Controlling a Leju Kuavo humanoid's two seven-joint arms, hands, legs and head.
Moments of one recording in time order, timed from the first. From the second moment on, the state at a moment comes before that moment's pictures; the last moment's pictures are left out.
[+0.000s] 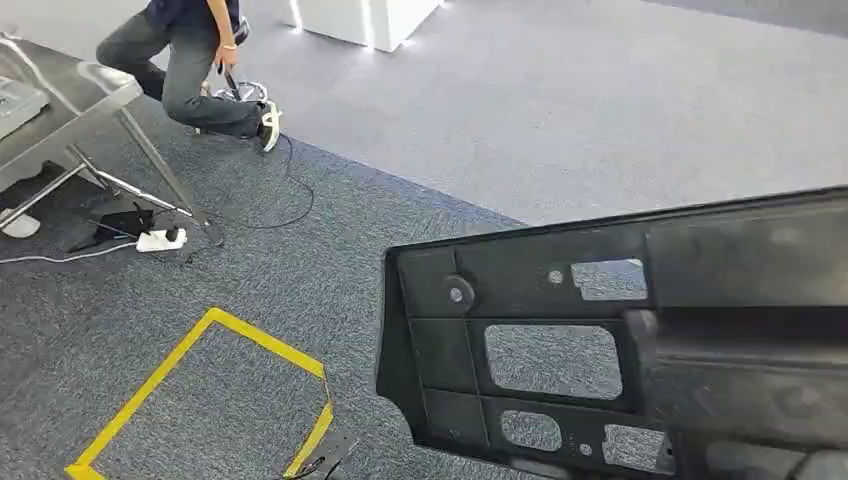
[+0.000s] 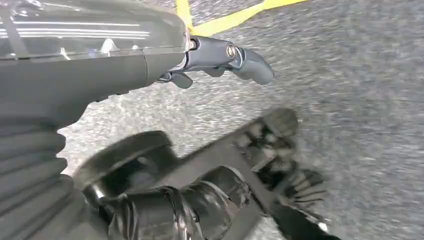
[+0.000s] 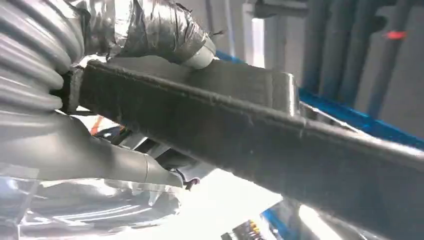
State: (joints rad) left arm -0.22 0.05 -1.05 -0.22 0.56 0.36 -0.04; right arm 0.05 -0.15 0.65 -2.26 -0.15 -0.54 -0.67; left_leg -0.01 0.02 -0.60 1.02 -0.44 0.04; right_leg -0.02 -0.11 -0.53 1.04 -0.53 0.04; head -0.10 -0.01
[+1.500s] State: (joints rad) left arm -0.21 0.01 -1.04 -0.23 0.60 0.37 -0.09; right arm 0.01 -0.13 0.65 -2.16 -0.23 -0.47 -0.64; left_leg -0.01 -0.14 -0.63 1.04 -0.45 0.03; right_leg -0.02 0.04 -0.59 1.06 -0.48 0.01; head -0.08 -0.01
